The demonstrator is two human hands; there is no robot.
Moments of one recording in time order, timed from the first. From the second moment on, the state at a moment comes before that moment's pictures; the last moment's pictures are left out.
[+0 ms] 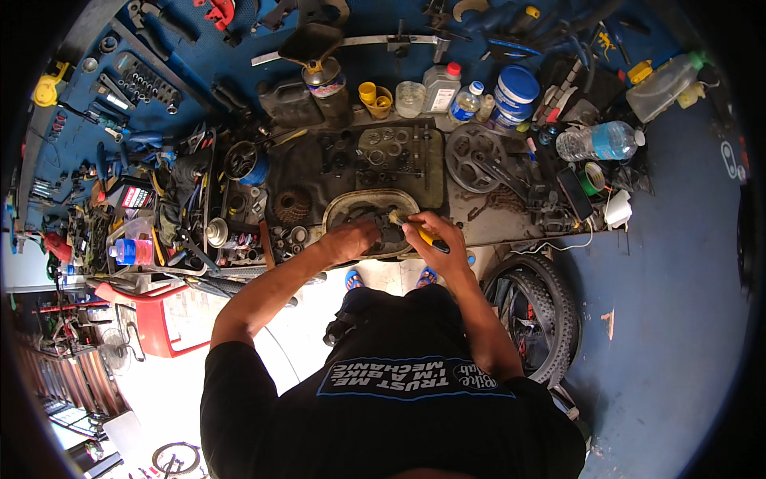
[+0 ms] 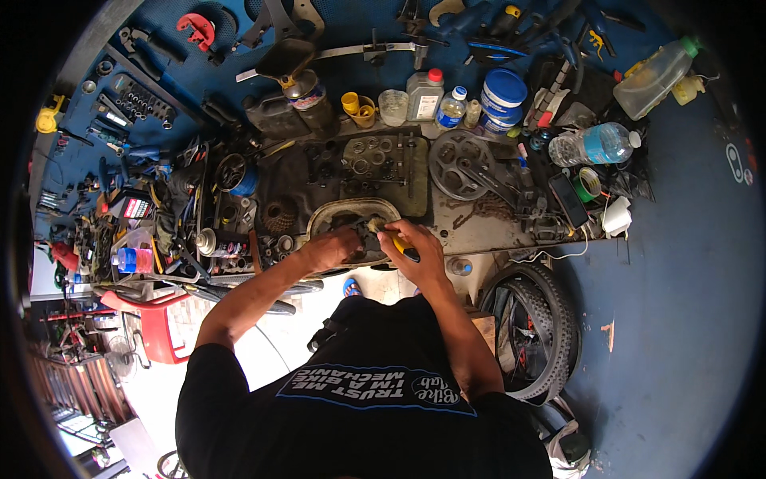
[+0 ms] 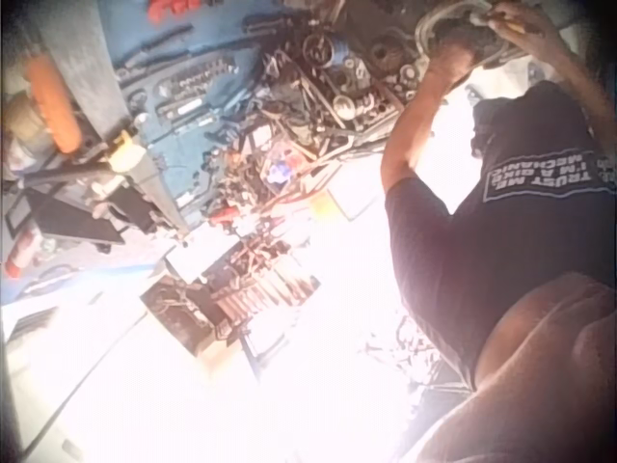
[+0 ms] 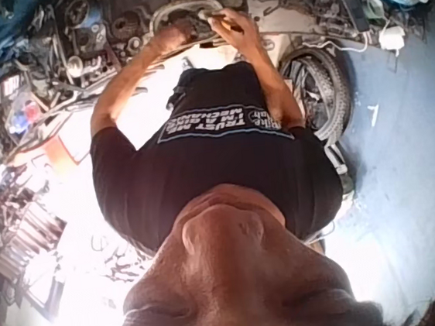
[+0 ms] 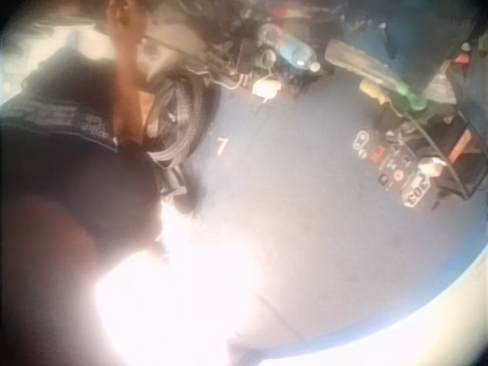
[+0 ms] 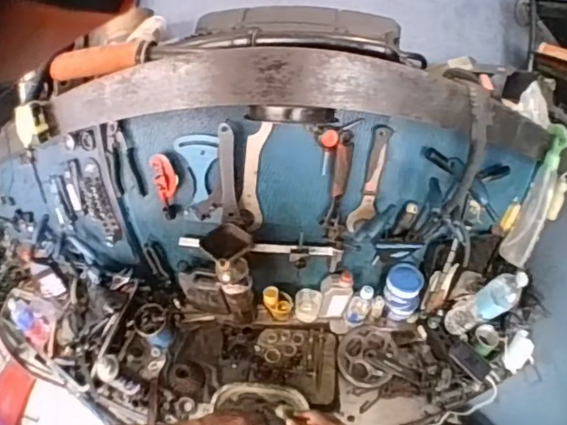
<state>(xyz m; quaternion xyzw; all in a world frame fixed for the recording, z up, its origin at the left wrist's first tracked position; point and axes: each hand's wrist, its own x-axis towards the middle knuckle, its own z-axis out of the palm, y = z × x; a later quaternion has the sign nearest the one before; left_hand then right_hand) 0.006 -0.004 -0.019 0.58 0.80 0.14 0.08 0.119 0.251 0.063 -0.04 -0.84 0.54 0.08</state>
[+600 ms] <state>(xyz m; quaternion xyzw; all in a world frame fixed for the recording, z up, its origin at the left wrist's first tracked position) 0.005 0.017 0.144 0.40 0.82 0.41 -0.04 0.130 0.267 0.061 -0.09 -0.84 0.52 0.09</state>
